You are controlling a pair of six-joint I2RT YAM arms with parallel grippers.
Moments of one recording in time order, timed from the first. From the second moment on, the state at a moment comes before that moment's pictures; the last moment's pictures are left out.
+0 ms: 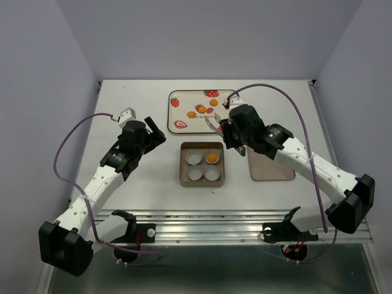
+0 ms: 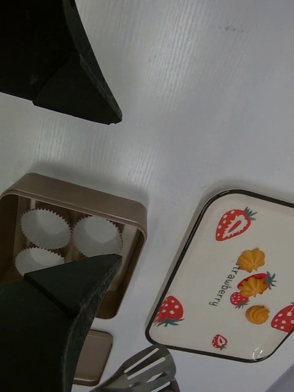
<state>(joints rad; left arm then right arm) -0.38 0.99 0.81 -0.40 -0.26 -0.76 0.76 1.34 1.30 -0.68 0.28 0.23</state>
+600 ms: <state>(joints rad) -0.38 1.16 0.90 -0.35 -0.31 -0.76 0.48 1.80 1.53 -0.50 0.16 0.14</state>
